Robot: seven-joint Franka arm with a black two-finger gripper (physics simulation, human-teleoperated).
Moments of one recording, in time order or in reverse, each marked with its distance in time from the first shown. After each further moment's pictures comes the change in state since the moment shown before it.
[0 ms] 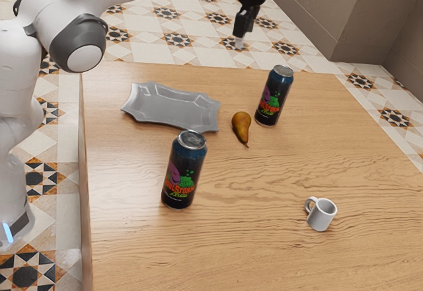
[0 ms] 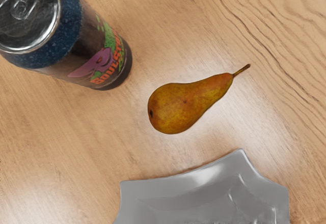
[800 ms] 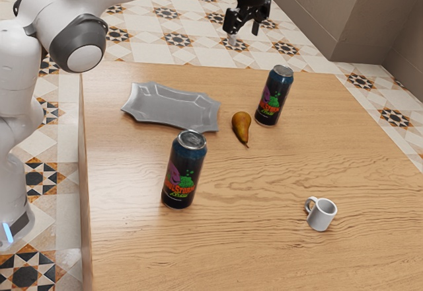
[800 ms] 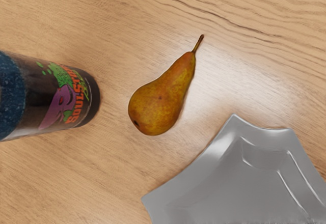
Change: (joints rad) arm 0.000 0.000 -0.001 0.000 -0.003 -0.004 0.478
